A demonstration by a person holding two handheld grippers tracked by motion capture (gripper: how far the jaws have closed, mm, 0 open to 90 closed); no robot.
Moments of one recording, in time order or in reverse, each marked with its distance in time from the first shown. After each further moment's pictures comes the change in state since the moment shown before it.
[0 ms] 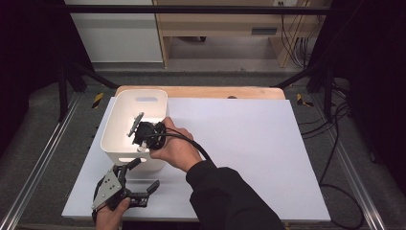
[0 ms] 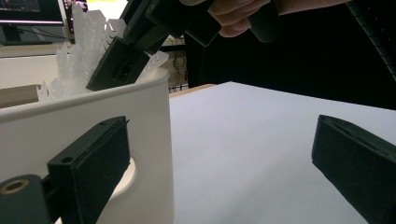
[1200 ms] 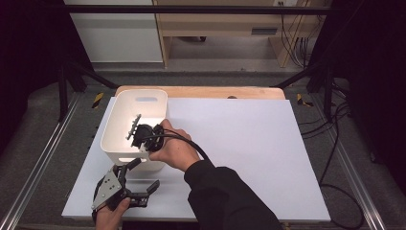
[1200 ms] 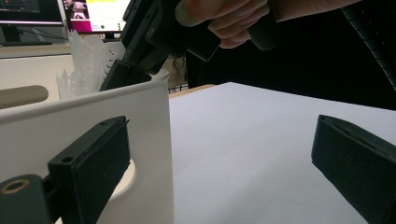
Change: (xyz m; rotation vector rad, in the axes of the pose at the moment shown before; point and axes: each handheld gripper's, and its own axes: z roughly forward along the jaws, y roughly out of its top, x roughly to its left) left arm 0.000 0.000 0.000 -0.001 -0.001 0.000; right arm 0.004 0.001 0.009 0.049 0.051 -0.006
